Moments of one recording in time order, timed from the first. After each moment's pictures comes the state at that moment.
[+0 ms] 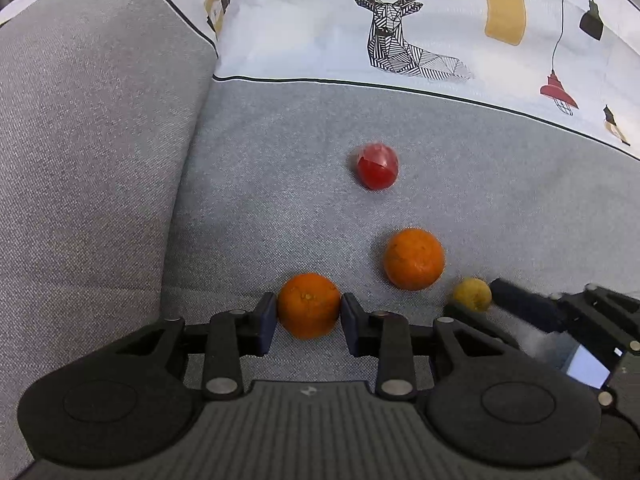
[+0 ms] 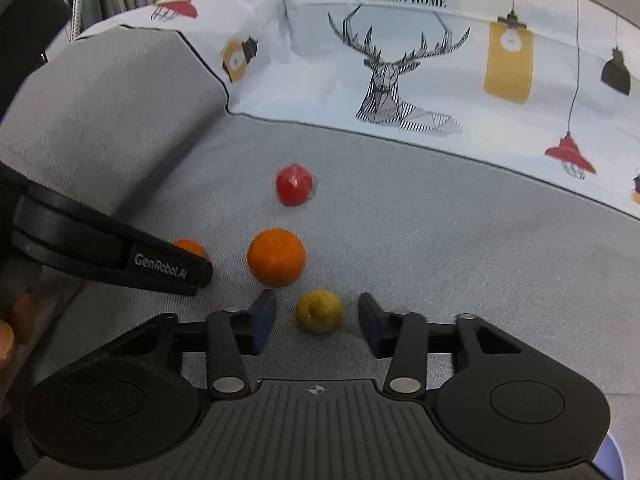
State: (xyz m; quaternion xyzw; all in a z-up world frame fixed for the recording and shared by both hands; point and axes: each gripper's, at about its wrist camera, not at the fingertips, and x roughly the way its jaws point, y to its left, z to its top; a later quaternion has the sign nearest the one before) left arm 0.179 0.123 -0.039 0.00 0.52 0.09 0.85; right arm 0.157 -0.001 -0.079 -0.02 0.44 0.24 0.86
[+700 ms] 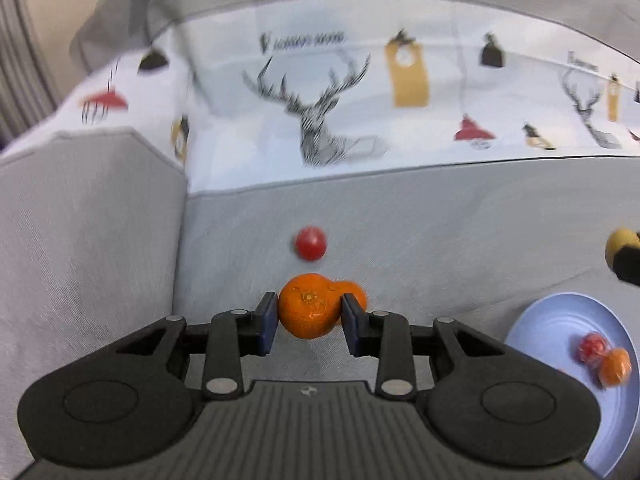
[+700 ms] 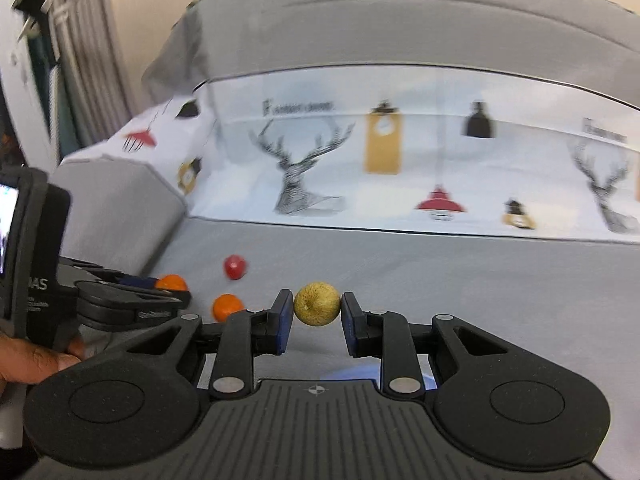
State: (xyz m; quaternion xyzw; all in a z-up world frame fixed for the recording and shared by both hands) left arm 0.120 0.069 0.019 0.09 0.38 0.03 0.92; right arm 0.069 -0.116 0.035 0.05 0.35 0.14 0.93
